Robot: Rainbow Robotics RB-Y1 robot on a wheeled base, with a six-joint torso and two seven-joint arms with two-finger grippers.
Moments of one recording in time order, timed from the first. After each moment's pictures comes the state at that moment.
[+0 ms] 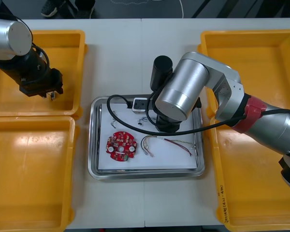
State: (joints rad) right arm -0.94 -0.47 0.87 -1.58 -0.66 1.49 1.93; left arm -0.88 0.70 -0.28 -1.09 0.80 1.50 -1.15
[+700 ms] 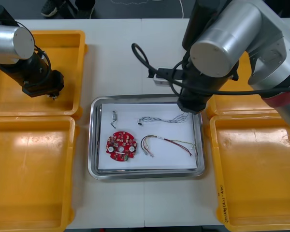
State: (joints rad) right arm -0.94 -0.56 0.54 -1.74 -0.80 1.82 1.93; left arm -0.90 0.68 -0.28 -1.00 0.79 1.42 -1.21
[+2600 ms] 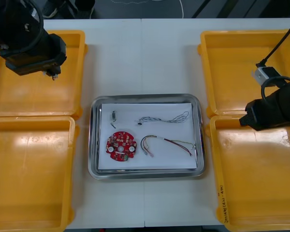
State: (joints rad) right arm -0.37 -0.70 -0.06 -2.17 -0.90 1.92 1.20; left arm -0.91 0.83 -0.23 -1.80 1.01 1.91 -0.65
